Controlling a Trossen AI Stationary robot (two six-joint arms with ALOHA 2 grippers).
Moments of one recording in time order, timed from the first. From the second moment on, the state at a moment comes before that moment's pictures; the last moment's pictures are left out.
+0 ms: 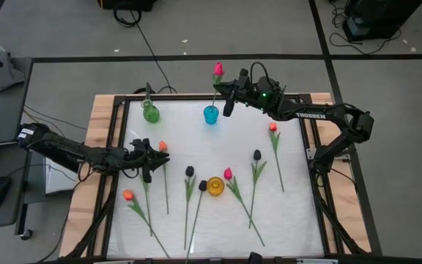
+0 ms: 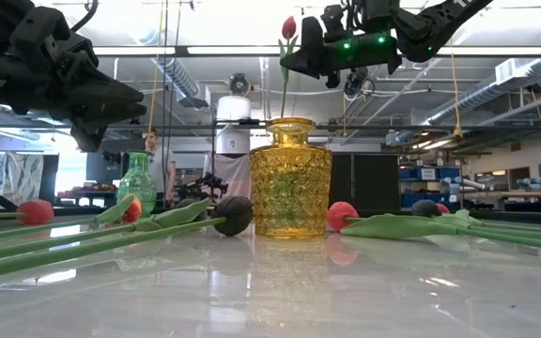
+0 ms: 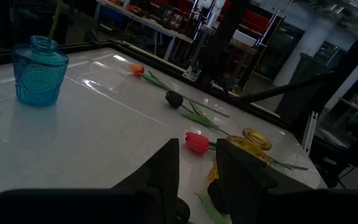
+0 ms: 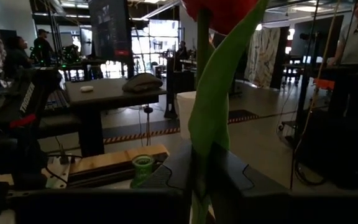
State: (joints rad) left arm -0.24 0.59 0.01 0.52 -0.40 -0.46; right arm -0.48 1.55 1.01 0.61 -0.09 0.00
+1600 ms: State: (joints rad) left arm -0.24 0.59 0.01 0.52 -0.40 -0.46; right arm -0.54 1.55 1.03 0.47 -0.22 0.07
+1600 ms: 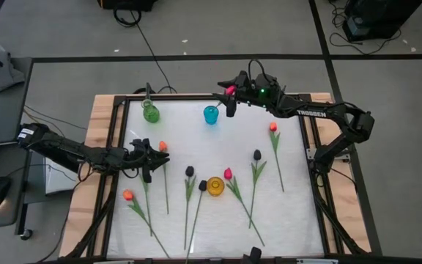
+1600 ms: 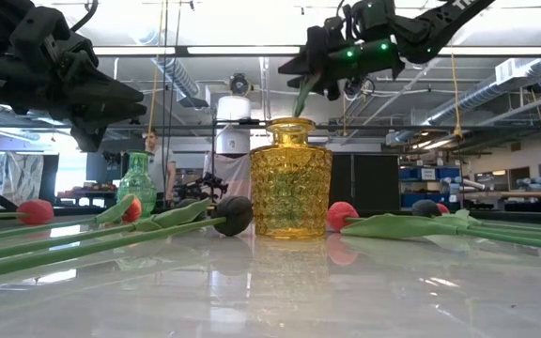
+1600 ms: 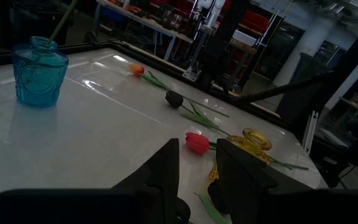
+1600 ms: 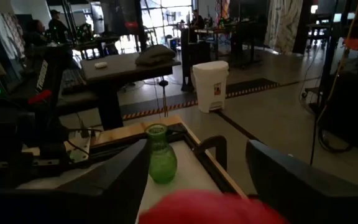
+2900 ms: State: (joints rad) left arm -0.24 0.59 0.01 0.52 -0.40 -0.63; right arm -0.52 1.26 1.37 -0.45 -0.15 -0.06
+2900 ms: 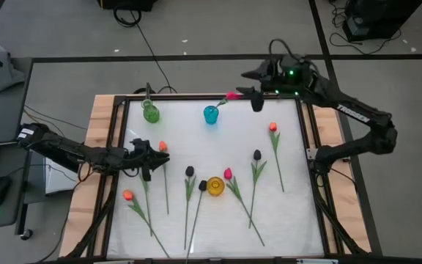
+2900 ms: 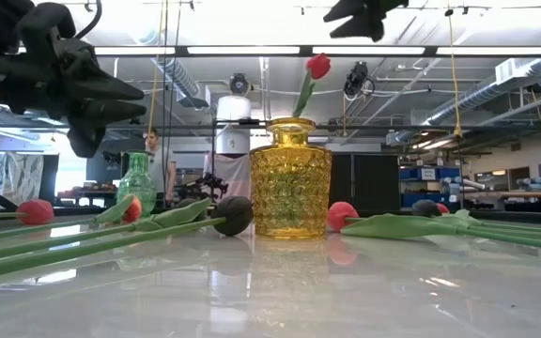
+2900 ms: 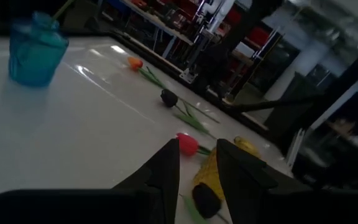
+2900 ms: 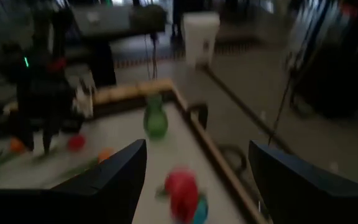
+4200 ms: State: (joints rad) left arm -0.24 0.60 0.01 0.44 -0.41 -0.72; right arm -0.29 1.26 0.91 -1.08 0.17 0.99
